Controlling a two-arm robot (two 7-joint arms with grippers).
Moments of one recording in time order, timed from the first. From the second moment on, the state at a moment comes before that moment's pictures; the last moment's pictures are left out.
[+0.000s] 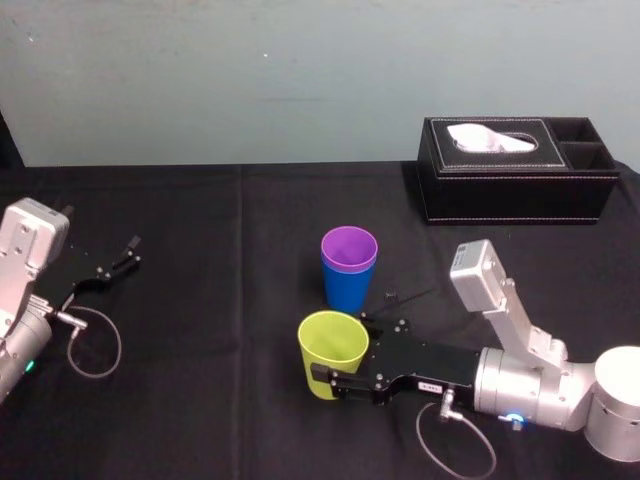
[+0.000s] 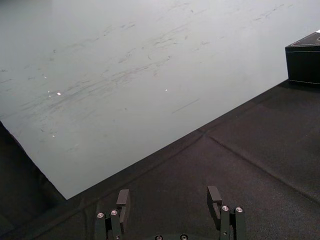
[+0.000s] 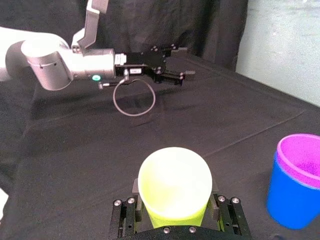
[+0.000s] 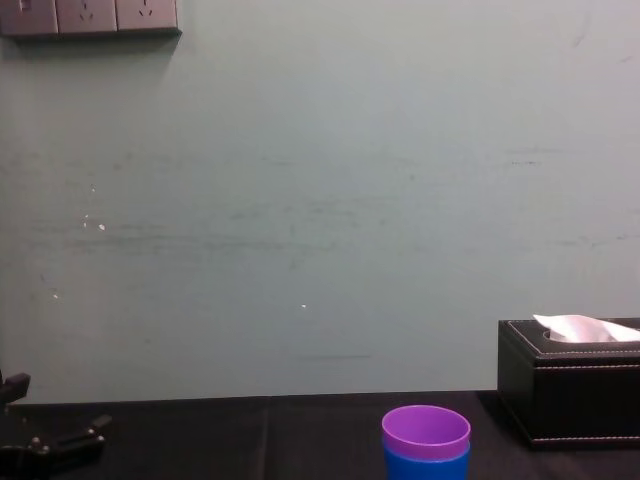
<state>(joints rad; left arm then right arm) -0.20 0.60 0.45 -1.41 -0.25 -0.12 0.03 0.23 0.58 -0.57 -1.51 0.47 0.01 0.69</state>
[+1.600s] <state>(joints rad) -0.20 0.60 0.45 -1.41 -0.25 -0.12 0.03 0.44 0.55 -0.52 -1.53 0.52 0.23 0.52</state>
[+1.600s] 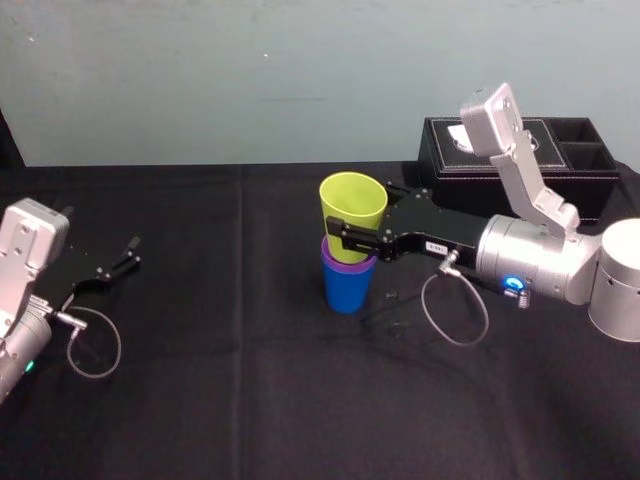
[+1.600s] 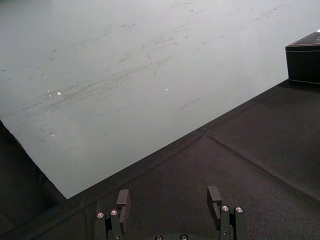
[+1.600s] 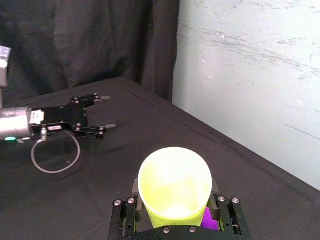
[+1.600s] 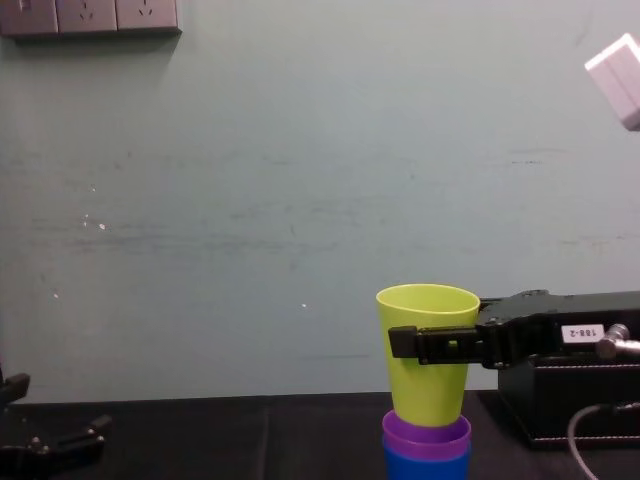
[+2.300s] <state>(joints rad) -0.20 0.60 0.45 -1.41 -0.25 -0.12 0.03 0.49 0.50 -0.53 -1.43 0.50 0.24 0.52</state>
